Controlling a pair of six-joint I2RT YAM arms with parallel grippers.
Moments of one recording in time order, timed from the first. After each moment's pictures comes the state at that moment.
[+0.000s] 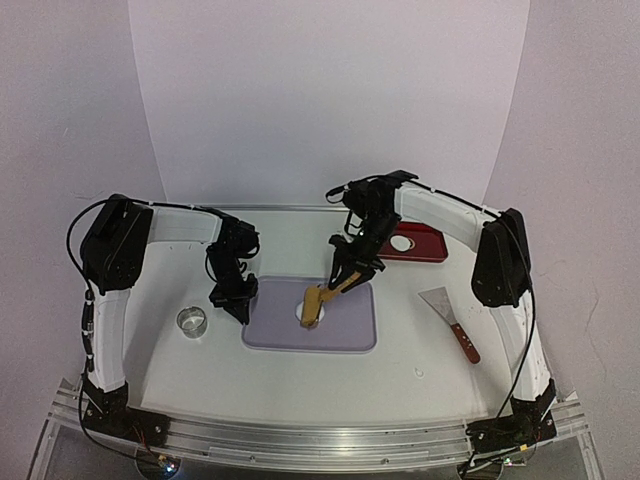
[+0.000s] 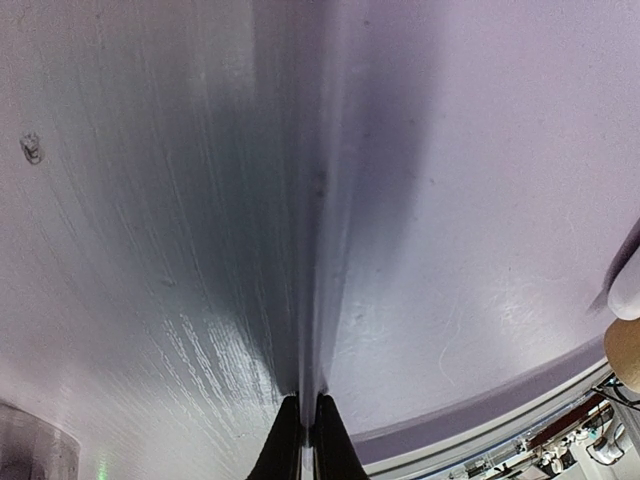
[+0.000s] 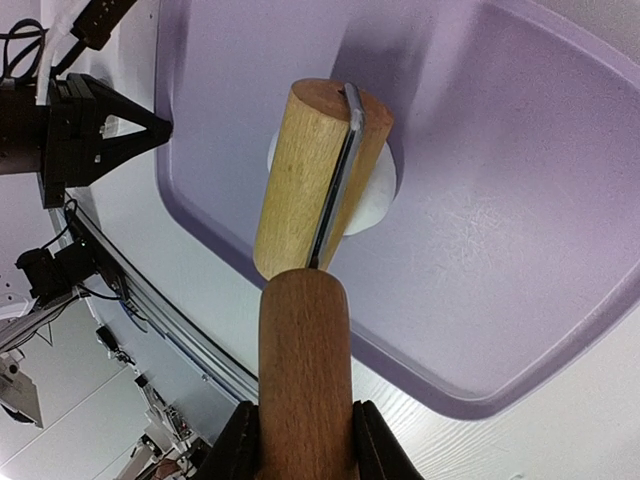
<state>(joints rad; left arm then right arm) -0.54 2.13 1.53 -1.06 0.34 -0.46 0.66 2.32 2.19 -1.32 -0.59 0.36</state>
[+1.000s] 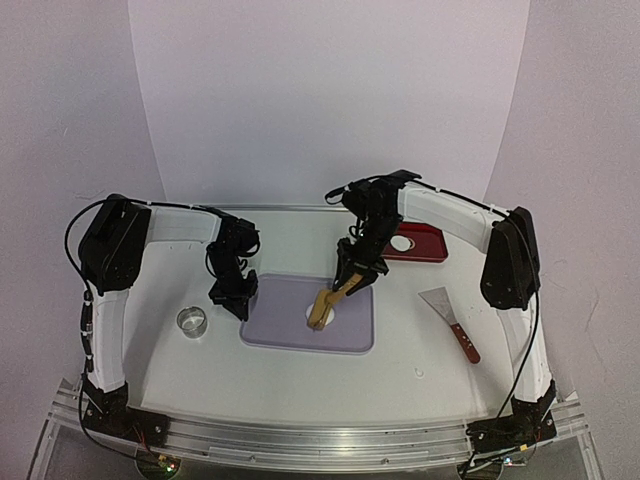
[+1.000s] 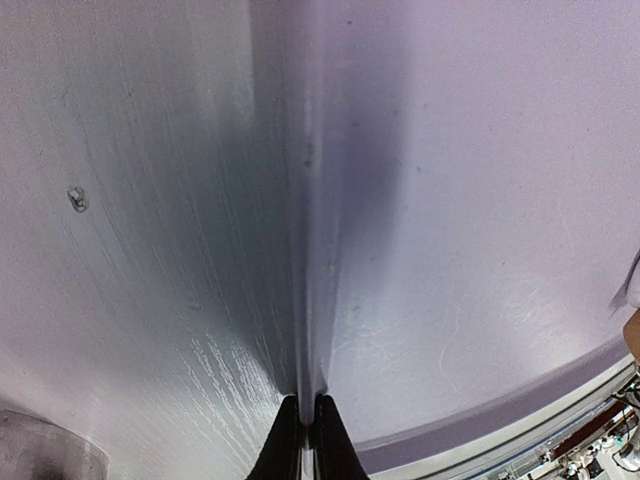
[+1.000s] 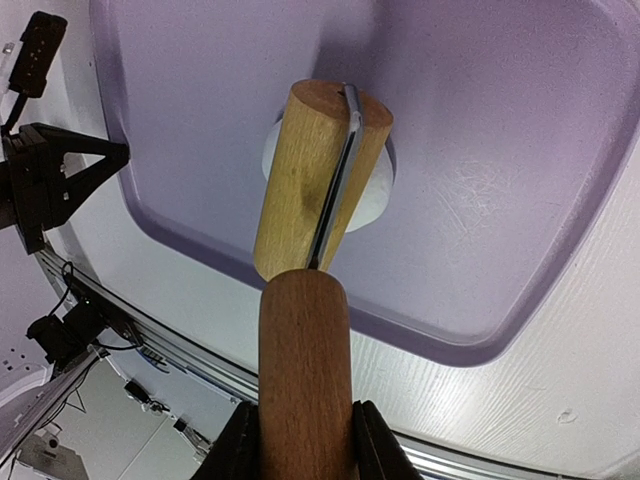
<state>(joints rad) -0.54 2.12 1.52 -1.03 0.28 -0.42 0.69 2.25 2.10 -1.31 -0.48 0.62</state>
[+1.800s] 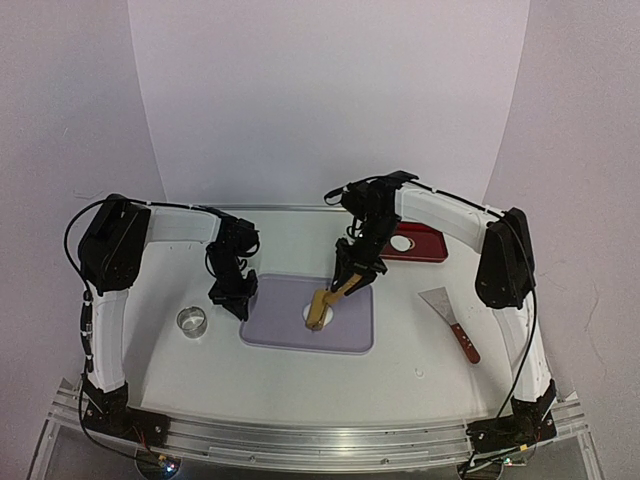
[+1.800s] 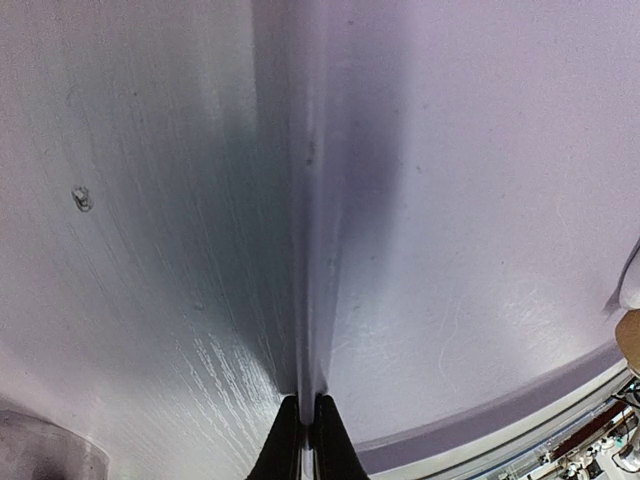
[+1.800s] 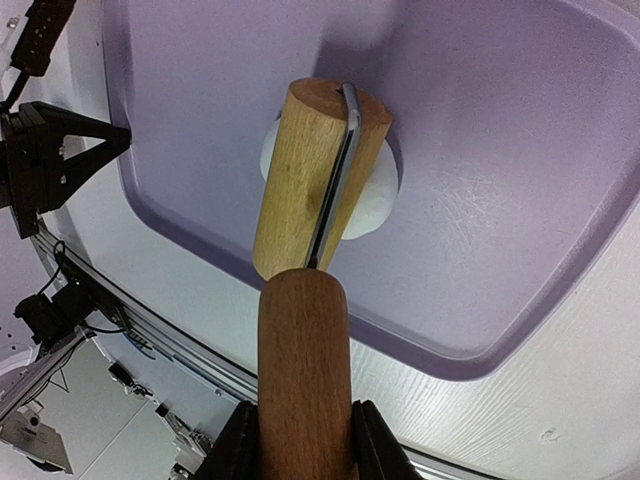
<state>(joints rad) -0.54 2.12 1.52 -1.03 0.28 -0.42 0.69 2.33 2.14 -1.32 -0.50 0.53</state>
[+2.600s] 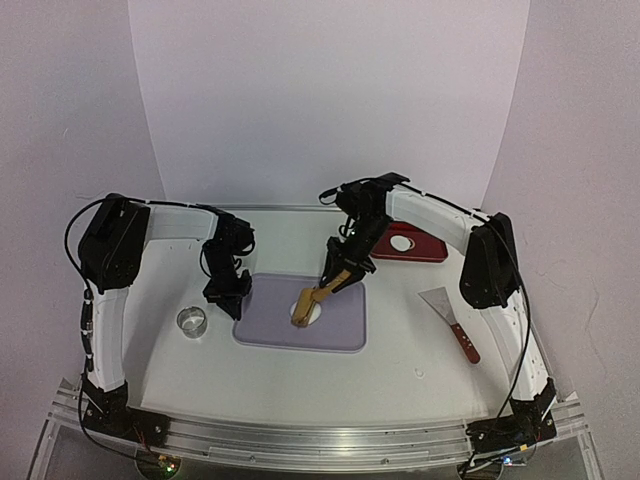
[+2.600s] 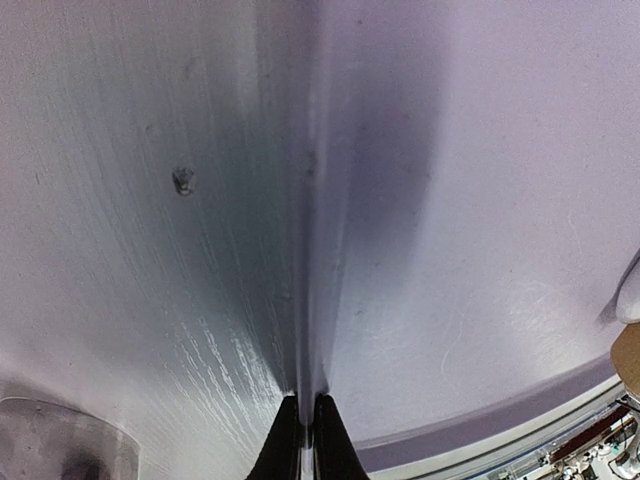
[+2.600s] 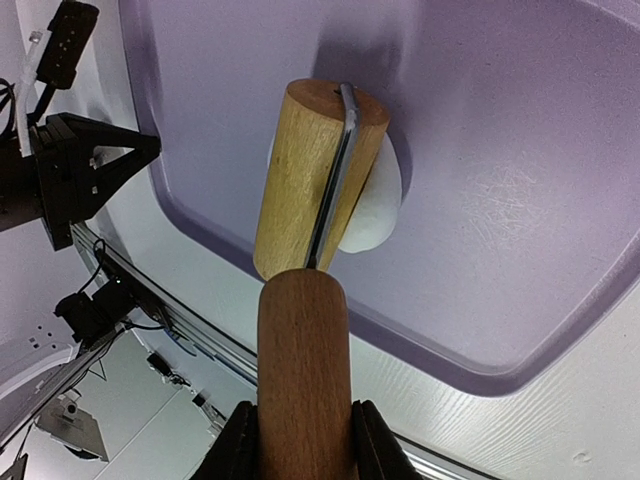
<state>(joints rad) -0.52 2.13 1.53 -1.08 0.26 -0.41 0.68 2.46 2.29 -1.34 -0.62 0.57</state>
